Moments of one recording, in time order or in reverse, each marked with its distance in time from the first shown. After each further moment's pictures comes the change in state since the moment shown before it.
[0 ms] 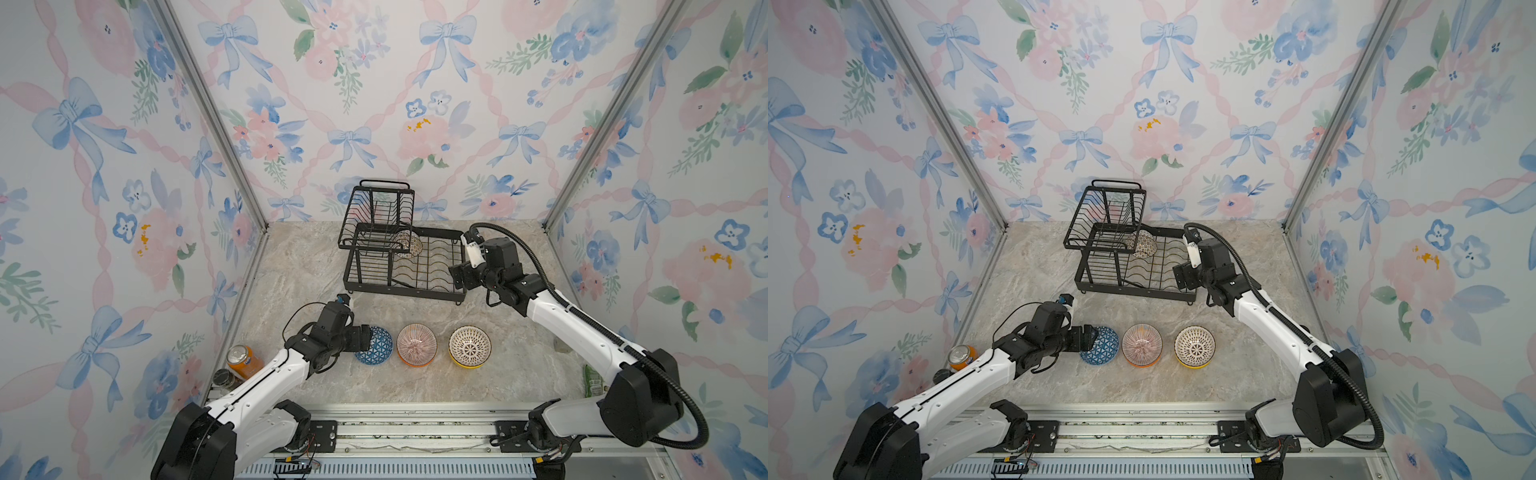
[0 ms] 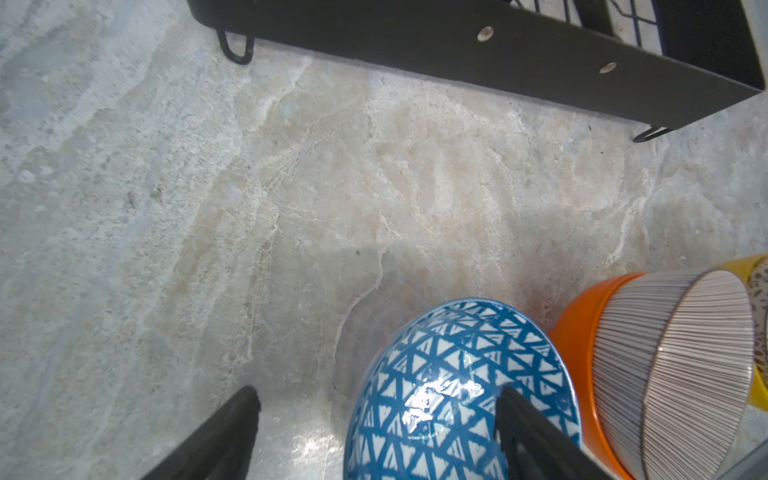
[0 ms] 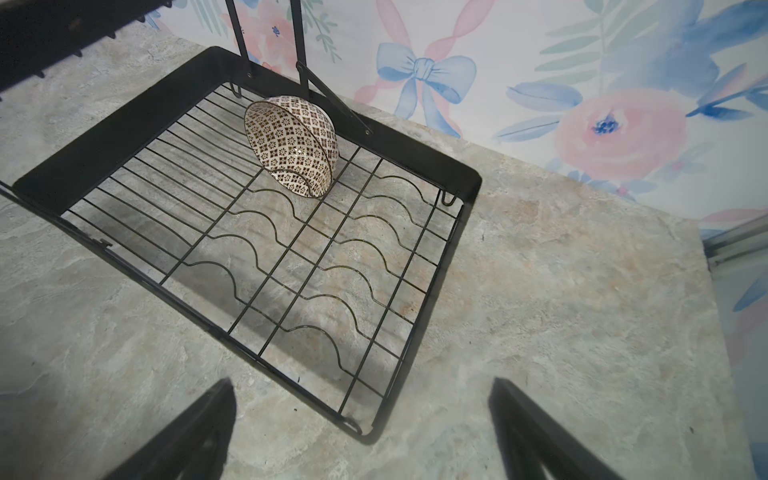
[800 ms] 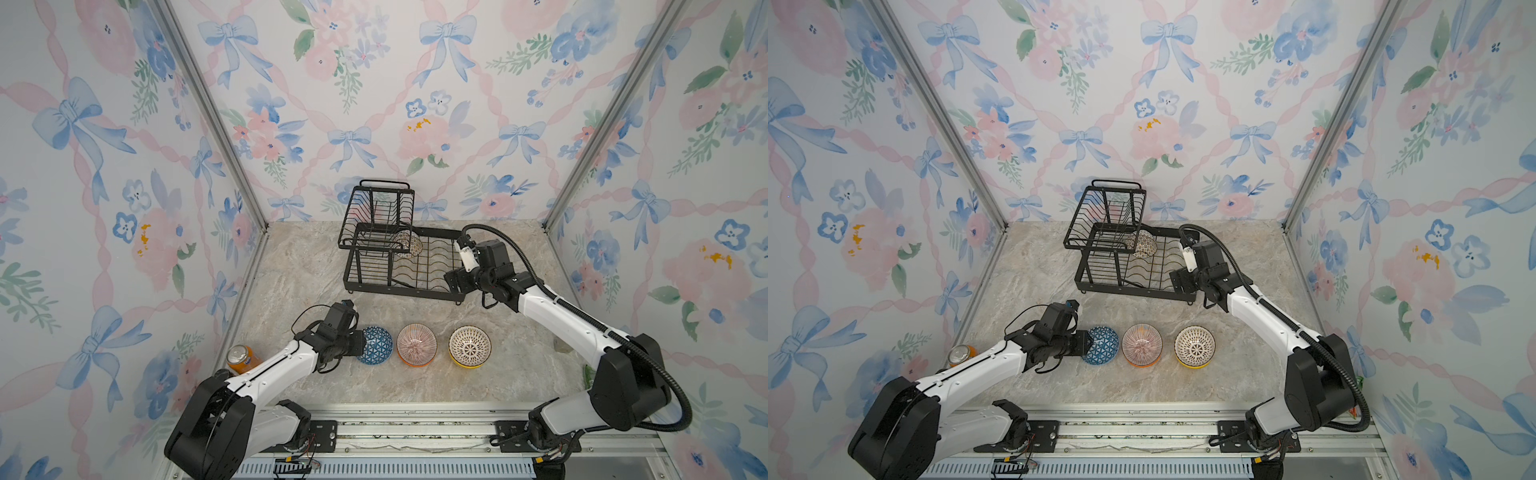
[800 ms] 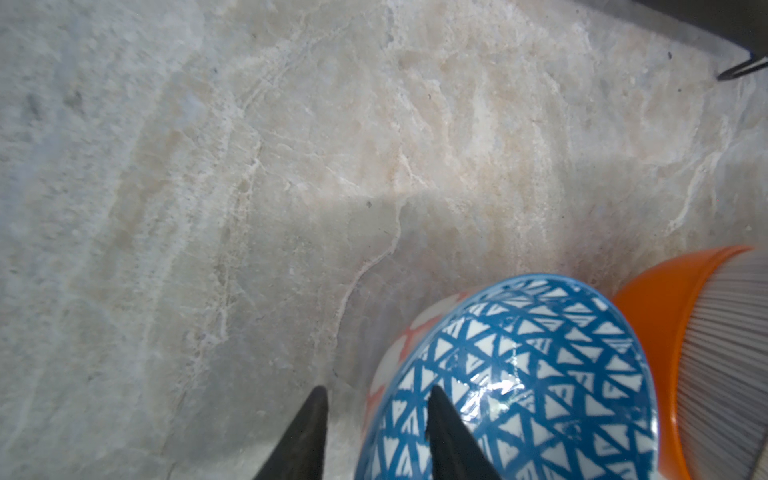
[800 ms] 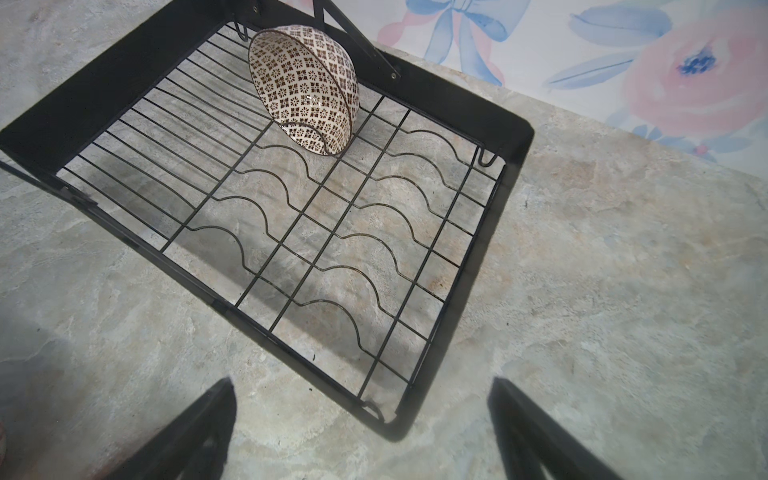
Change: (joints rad) left arm 0.000 0.114 -0.002 0.000 0.048 -0.011; right arm -0.006 0.081 0.005 -0.024 -0.046 0.010
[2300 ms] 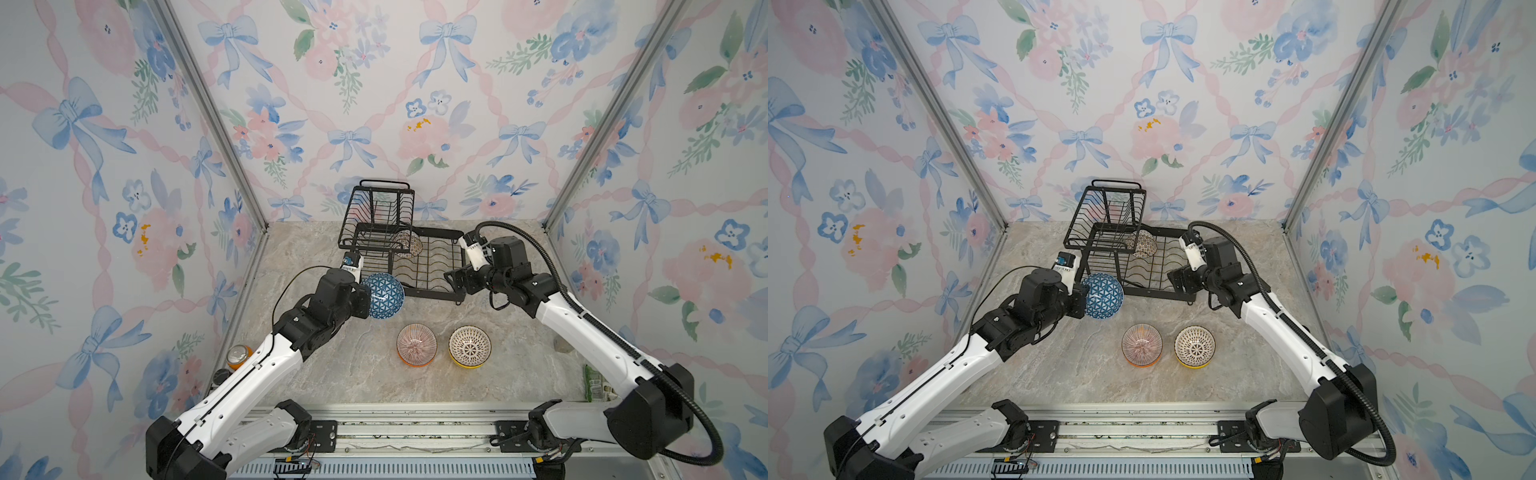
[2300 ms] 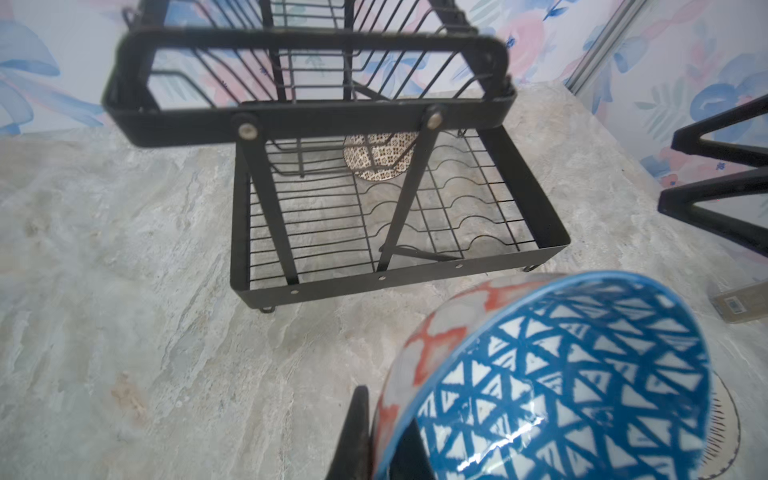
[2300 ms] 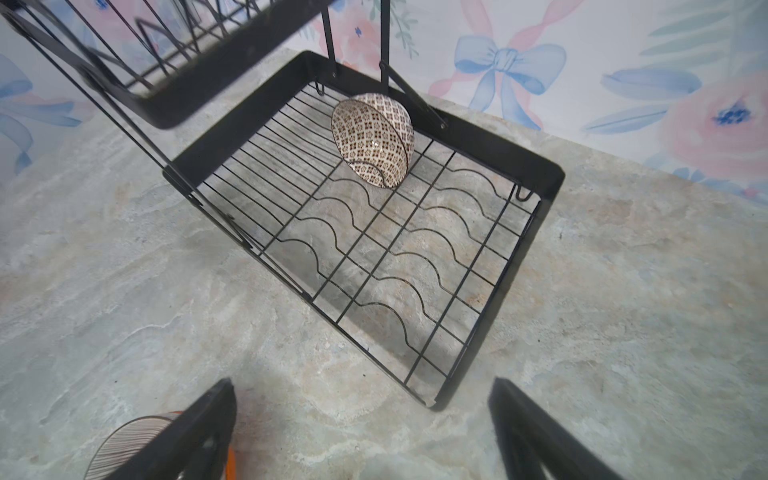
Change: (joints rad) left arm -0.127 -0.119 0.460 -0.136 -0.244 0.211; right arm 0.012 -0.176 0.050 -0.111 -0.161 0.013
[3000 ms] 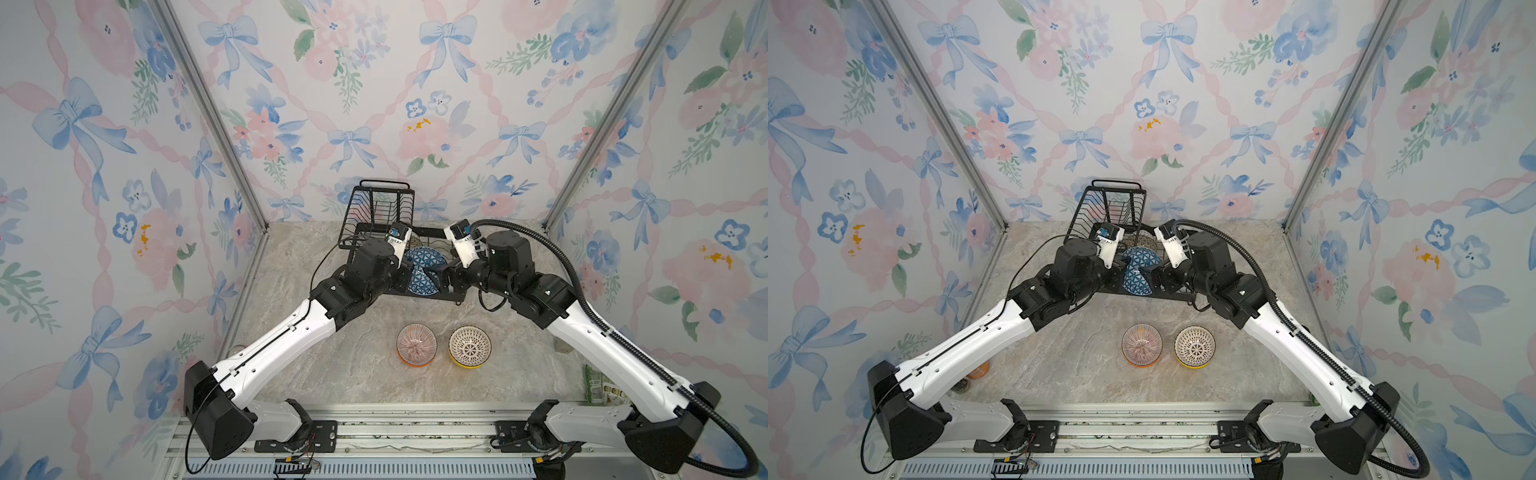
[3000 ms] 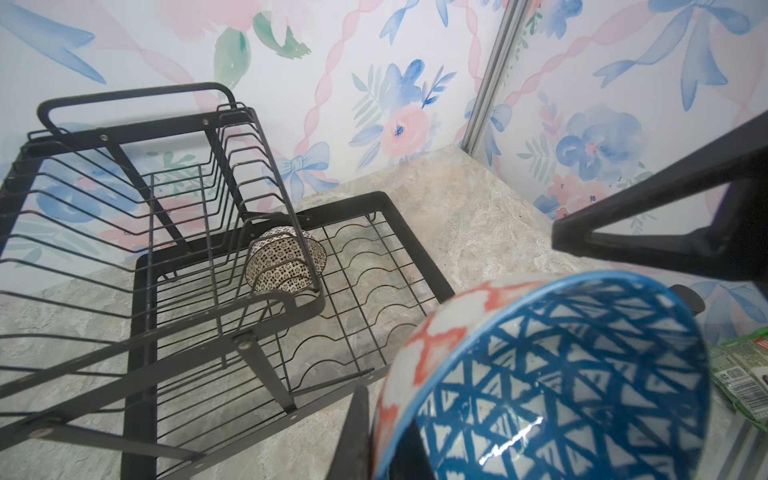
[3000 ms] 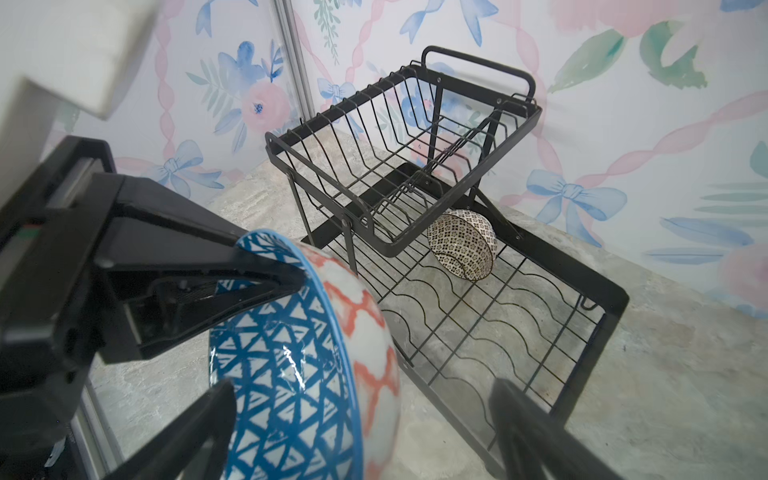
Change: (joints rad) left arm -0.148 0.286 0.320 0.129 0.009 0.105; right arm 0.237 -0.034 0.173 -0.055 0.070 0.072
